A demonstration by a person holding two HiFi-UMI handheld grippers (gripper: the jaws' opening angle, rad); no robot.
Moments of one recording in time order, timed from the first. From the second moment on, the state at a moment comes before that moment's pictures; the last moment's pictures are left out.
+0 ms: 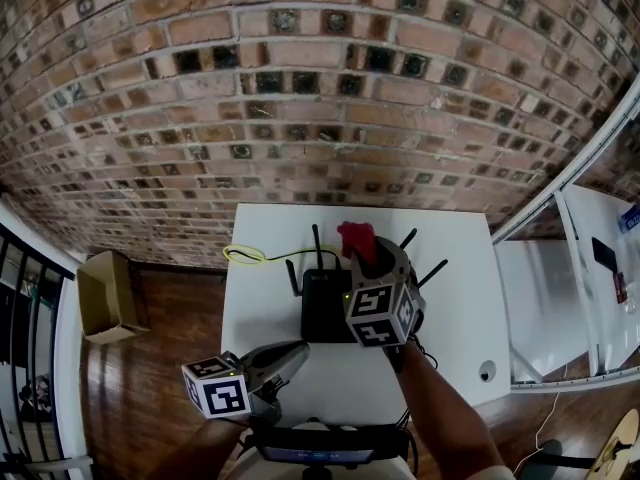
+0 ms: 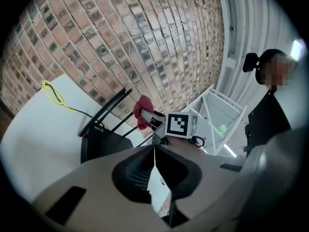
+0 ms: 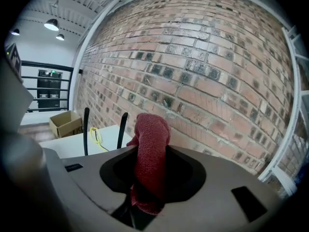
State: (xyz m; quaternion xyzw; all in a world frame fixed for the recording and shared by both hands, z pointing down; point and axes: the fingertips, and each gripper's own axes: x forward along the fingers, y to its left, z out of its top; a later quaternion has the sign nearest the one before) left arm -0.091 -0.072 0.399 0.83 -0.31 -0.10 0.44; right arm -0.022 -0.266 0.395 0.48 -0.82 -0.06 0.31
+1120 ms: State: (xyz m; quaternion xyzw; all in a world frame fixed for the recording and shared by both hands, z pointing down) left arm -0.077 -0.124 0.423 0.81 -0.32 -0.09 0.48; right arm -0.005 -0.284 0.532 0.45 -0.80 0.10 0.39
